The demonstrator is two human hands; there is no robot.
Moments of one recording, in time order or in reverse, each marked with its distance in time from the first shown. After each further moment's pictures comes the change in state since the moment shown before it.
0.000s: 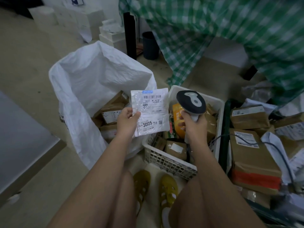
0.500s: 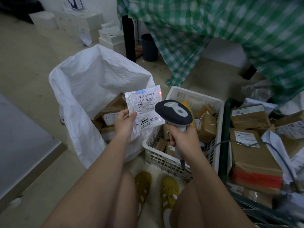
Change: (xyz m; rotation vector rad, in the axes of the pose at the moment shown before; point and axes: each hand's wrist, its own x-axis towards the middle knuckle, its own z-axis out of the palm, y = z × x) left_hand 0.010 -0.004 -0.001 -0.148 0.059 -0.091; right_hand -0.045 -0.008 0.001 -0.123 -0.305 -0.020
